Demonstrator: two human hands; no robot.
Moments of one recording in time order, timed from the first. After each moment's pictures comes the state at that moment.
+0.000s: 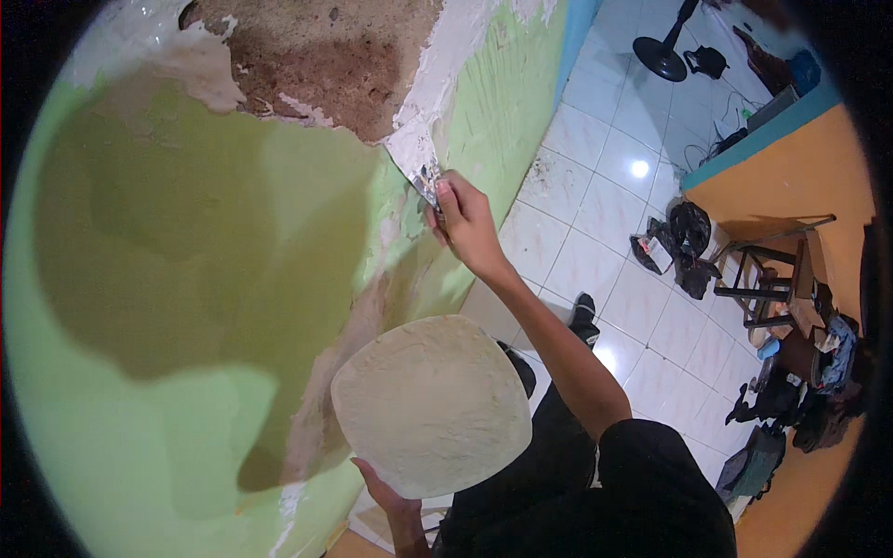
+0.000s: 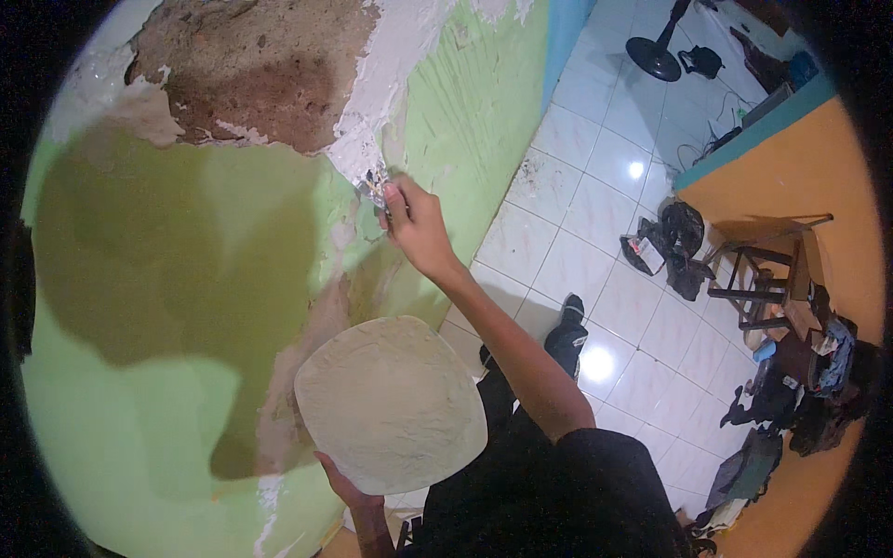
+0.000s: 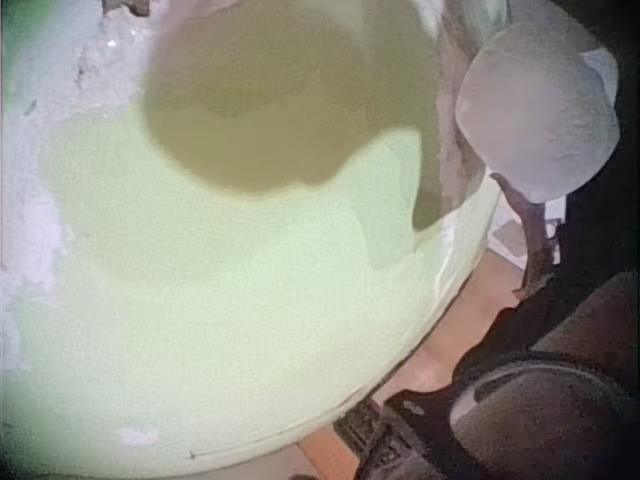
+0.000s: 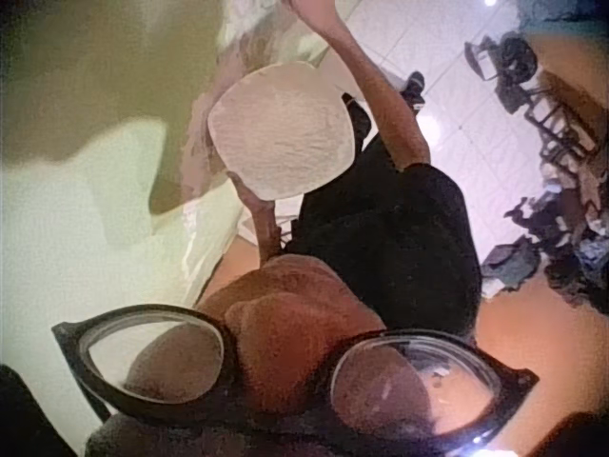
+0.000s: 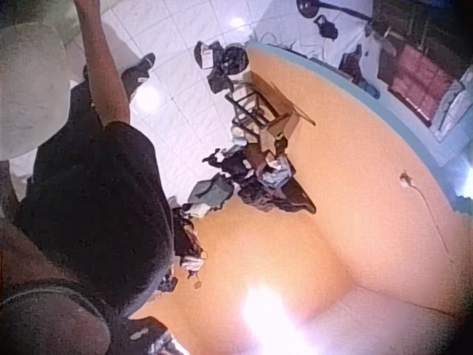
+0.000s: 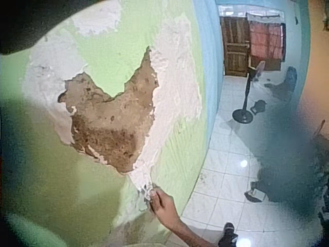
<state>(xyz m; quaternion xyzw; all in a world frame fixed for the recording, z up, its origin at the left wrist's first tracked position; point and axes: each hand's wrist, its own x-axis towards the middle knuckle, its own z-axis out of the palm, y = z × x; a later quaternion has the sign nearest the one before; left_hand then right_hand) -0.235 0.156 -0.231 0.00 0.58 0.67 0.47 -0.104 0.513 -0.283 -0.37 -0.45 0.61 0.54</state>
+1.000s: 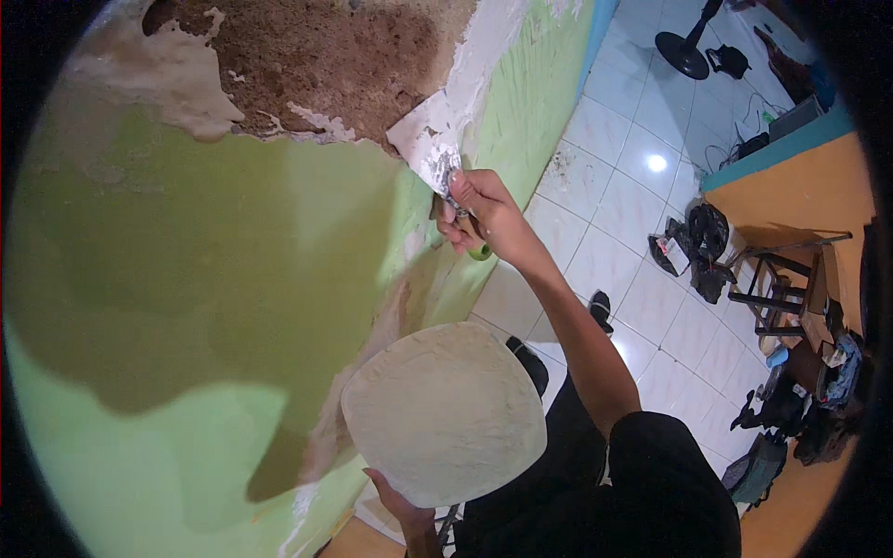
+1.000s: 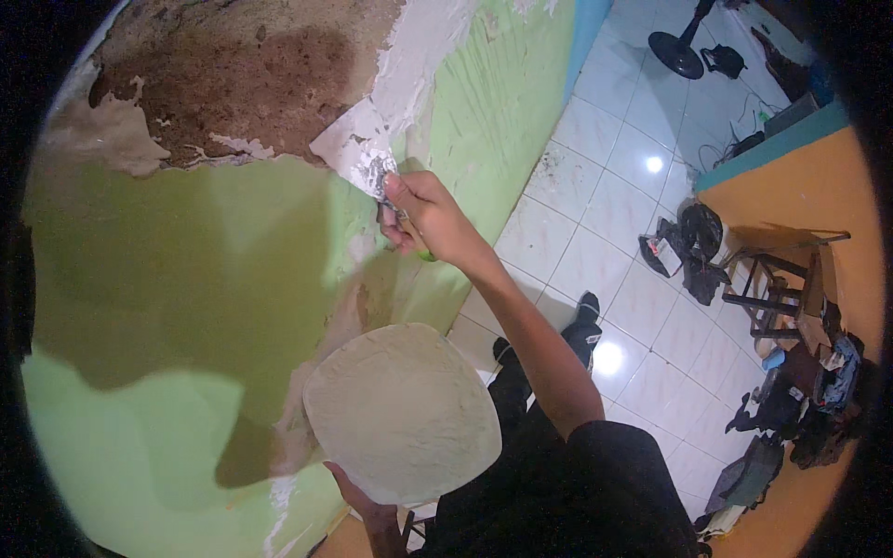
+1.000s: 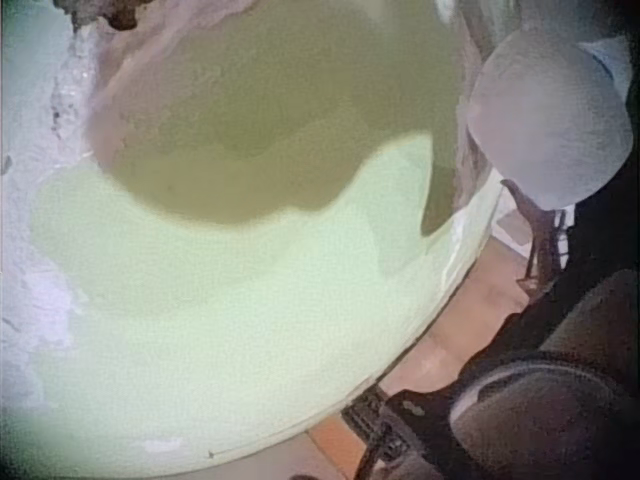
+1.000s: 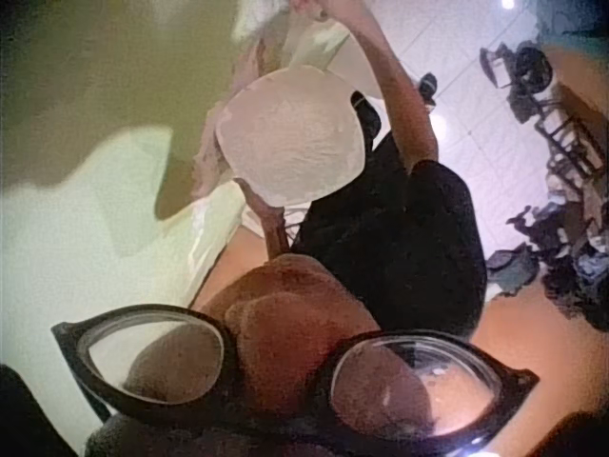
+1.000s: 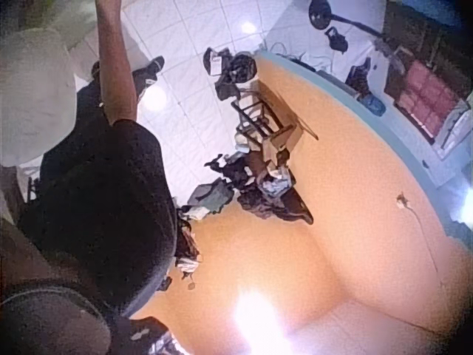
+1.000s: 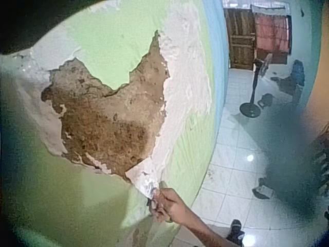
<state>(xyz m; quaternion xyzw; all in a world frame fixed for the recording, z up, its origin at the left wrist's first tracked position) -0.243 0.183 -0.241 -0.03 0.58 0.67 0.46 -0.105 0.567 -0.273 -0.22 -0.44 0.76 0.42</state>
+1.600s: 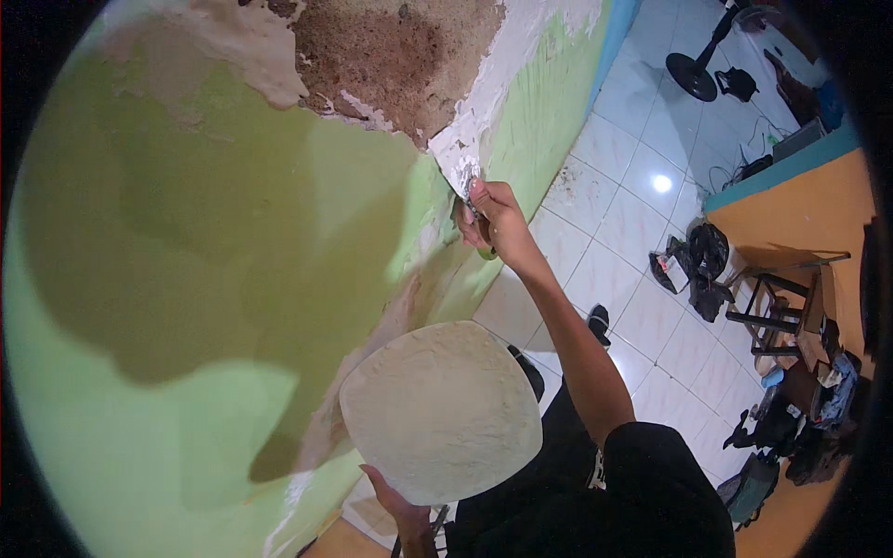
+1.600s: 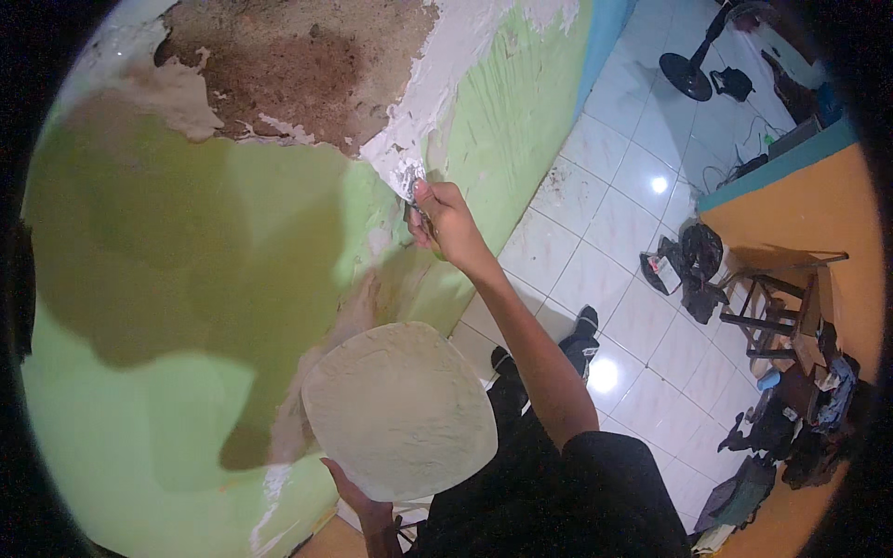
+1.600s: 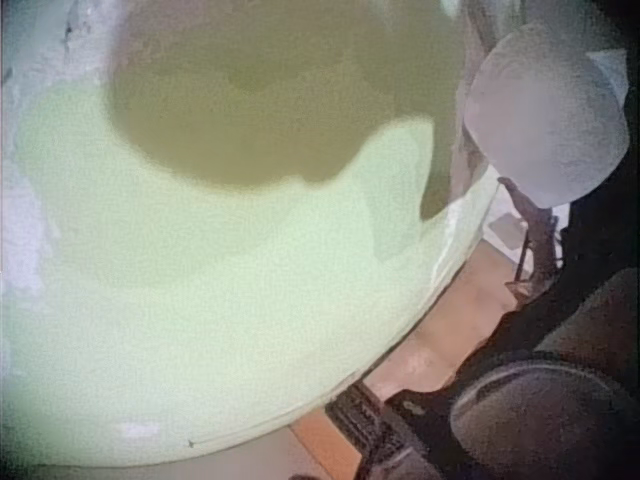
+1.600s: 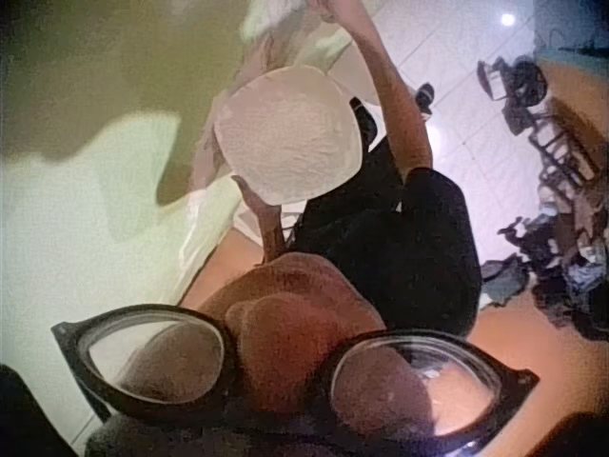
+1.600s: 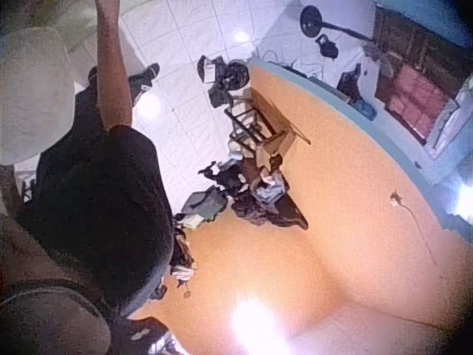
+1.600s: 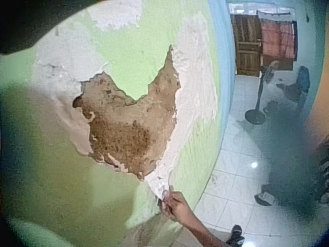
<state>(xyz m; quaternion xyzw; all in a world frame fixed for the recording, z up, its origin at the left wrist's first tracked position) -0.240 0.169 -0.197 0.03 0.59 0.68 0.44 -0.120 0.539 -0.274 -0.27 -0.42 0.74 0.45</state>
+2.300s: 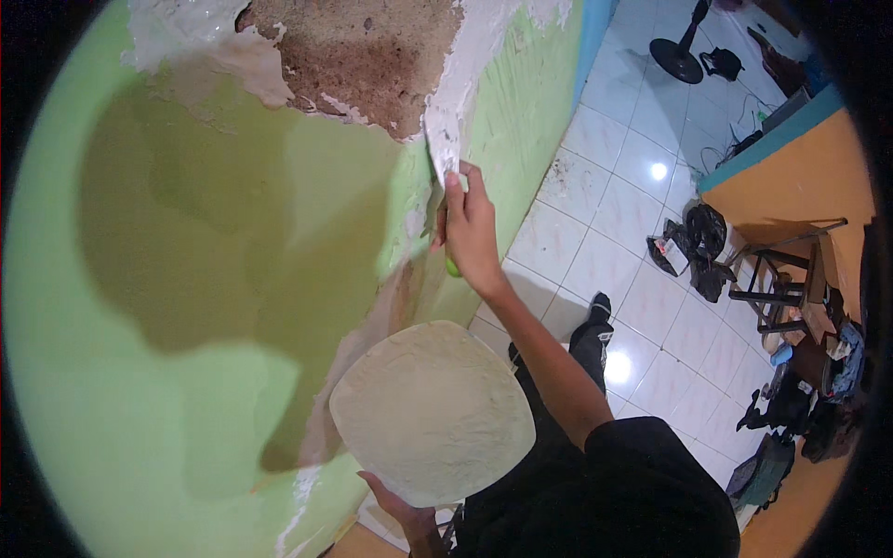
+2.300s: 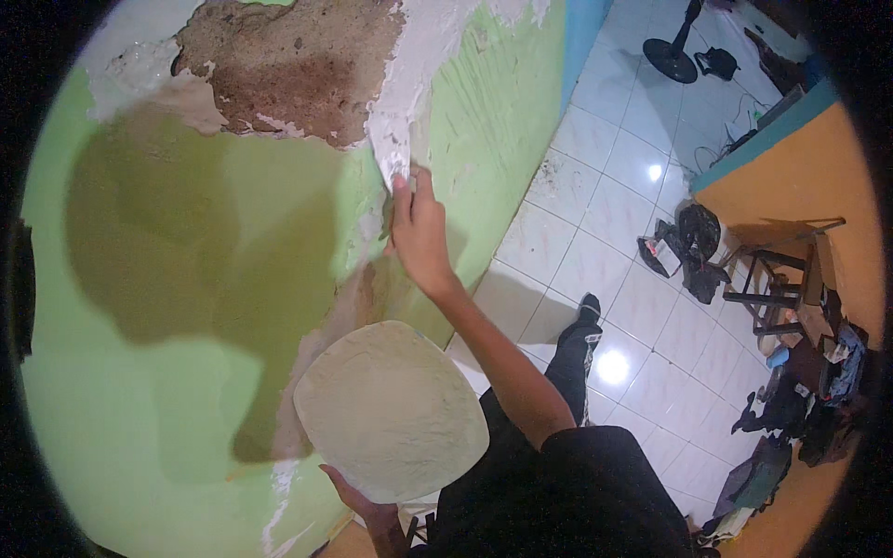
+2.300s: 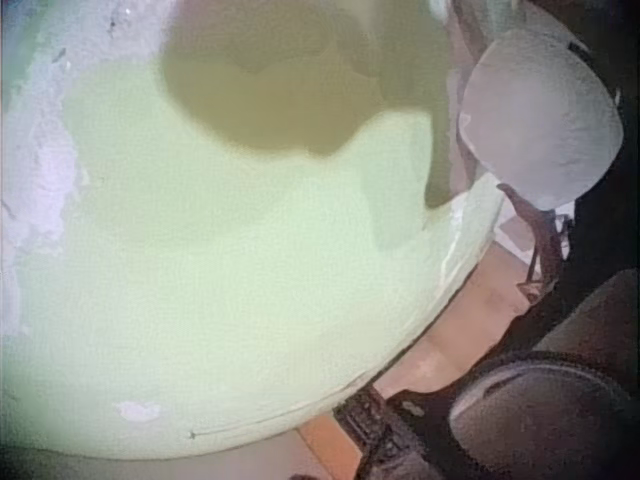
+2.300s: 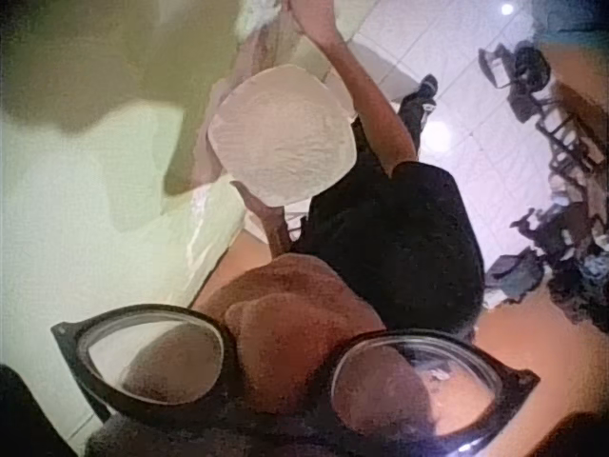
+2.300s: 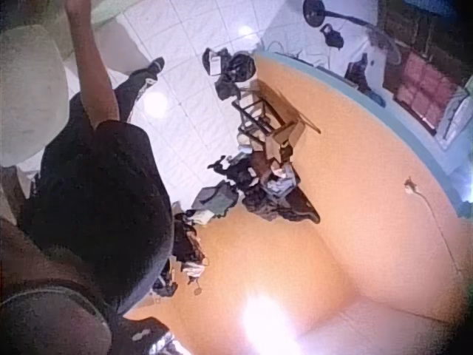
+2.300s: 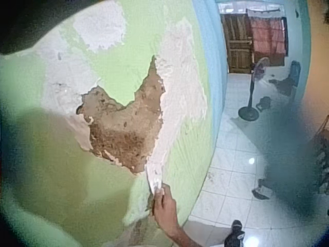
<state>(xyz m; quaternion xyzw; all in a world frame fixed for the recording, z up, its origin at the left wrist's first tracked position) -0.204 0.115 -0.171 0.01 0.55 0.72 0.43 -0.122 0.475 -0.218 -0.44 -0.40 0.59 0.55</state>
